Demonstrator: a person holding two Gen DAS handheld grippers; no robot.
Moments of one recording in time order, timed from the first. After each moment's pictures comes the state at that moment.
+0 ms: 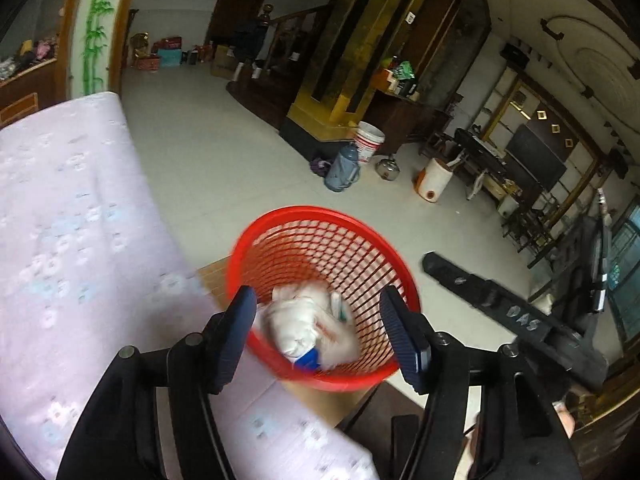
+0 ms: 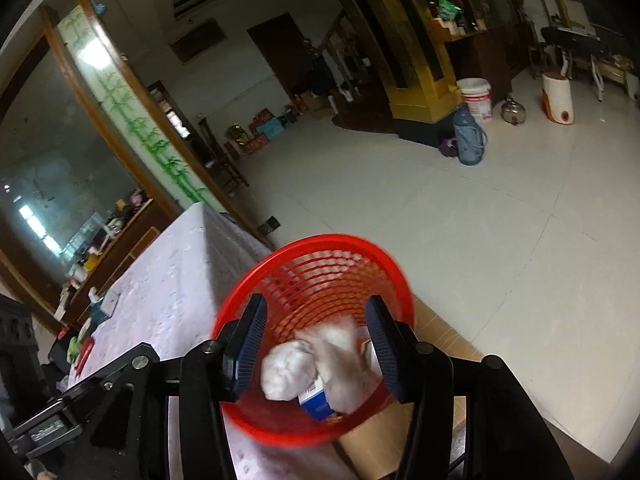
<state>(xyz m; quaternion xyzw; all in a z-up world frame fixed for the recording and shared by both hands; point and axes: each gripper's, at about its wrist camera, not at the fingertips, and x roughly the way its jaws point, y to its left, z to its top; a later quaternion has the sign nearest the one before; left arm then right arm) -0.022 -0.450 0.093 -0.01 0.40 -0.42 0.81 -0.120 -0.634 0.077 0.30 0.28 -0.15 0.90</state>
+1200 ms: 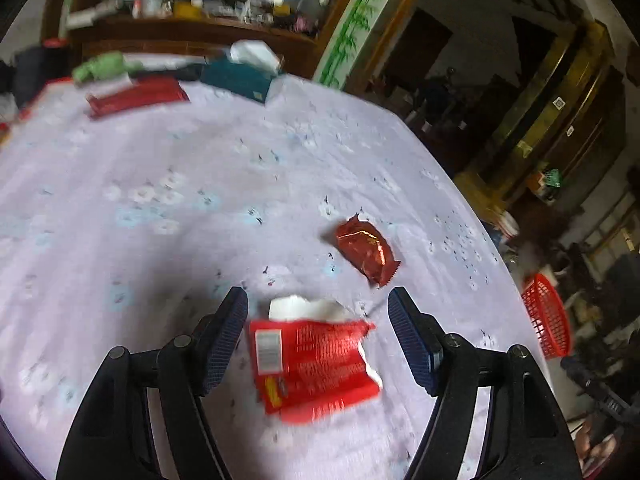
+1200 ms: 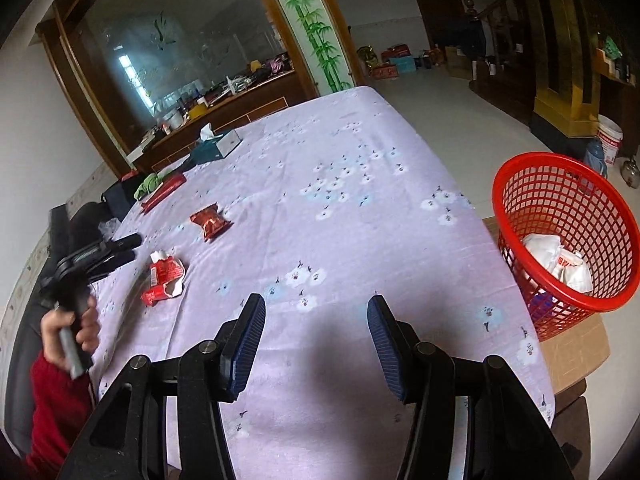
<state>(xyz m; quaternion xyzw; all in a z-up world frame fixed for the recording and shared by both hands) 0.071 -0.009 0.049 -0.14 0.42 -0.17 0.88 -0.085 -0.388 0.061 0.16 0.38 0.07 0.91</state>
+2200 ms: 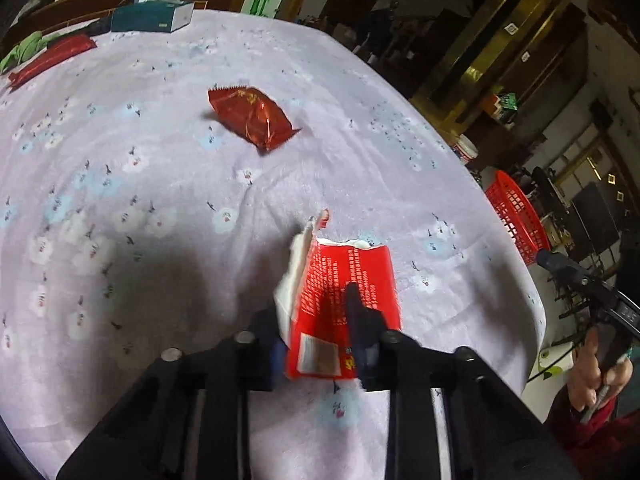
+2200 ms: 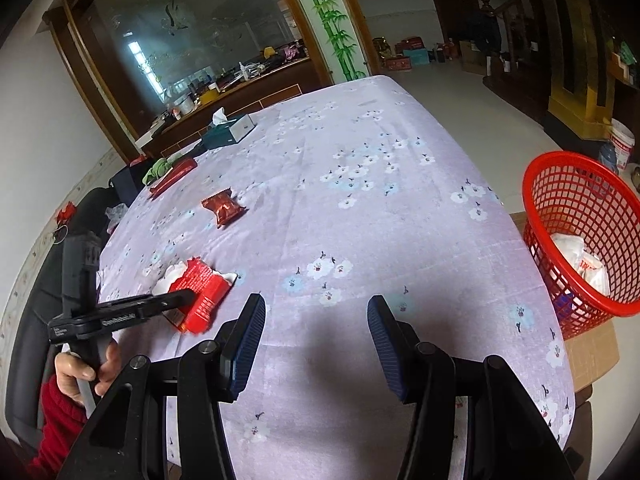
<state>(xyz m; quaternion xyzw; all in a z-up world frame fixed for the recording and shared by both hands) 0.006 -0.092 0.007 -0.08 0.49 -0.27 0.83 -0.071 -0.367 0.057 0.15 0.40 0.09 0.90</state>
